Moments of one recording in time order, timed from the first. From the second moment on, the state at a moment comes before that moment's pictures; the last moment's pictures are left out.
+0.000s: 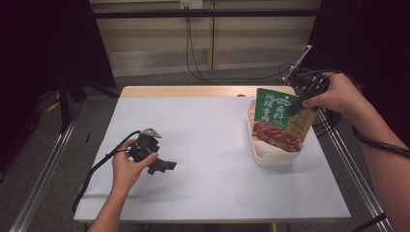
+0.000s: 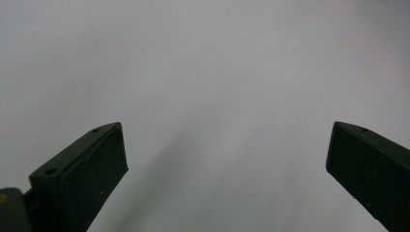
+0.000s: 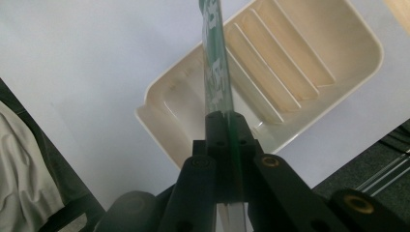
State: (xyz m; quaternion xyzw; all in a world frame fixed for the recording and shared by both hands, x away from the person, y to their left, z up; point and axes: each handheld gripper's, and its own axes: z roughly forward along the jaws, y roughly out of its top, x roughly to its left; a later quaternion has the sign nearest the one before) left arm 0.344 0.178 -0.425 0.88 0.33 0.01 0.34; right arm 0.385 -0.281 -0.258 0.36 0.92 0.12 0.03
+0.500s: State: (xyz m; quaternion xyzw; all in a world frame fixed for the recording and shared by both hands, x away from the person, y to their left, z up) left arm 0.344 0.180 -0.426 0.88 0.33 0.01 0.34; right arm 0.385 -0.281 -0.252 0.38 0.92 0.13 0.02
